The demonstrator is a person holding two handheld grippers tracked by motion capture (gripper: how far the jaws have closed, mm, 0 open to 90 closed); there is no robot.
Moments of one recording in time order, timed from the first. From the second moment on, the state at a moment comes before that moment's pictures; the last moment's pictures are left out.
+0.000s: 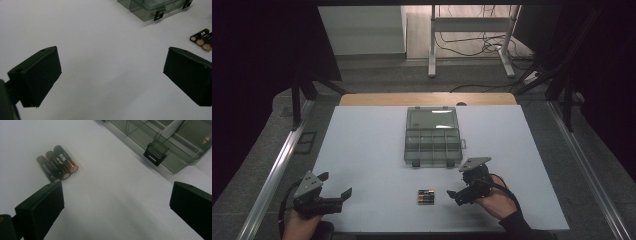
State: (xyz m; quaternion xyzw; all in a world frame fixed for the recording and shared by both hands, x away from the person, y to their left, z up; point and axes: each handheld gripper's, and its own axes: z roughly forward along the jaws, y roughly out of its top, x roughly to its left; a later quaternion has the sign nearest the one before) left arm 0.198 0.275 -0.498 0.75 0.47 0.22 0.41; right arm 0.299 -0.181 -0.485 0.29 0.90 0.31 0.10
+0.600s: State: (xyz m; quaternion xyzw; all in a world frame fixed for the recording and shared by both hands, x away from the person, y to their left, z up) left arm 0.197 0.274 -0.498 0.75 0.46 0.22 0.41; right arm 0.308 -0.146 -0.479 0.27 0.92 0.27 0.08
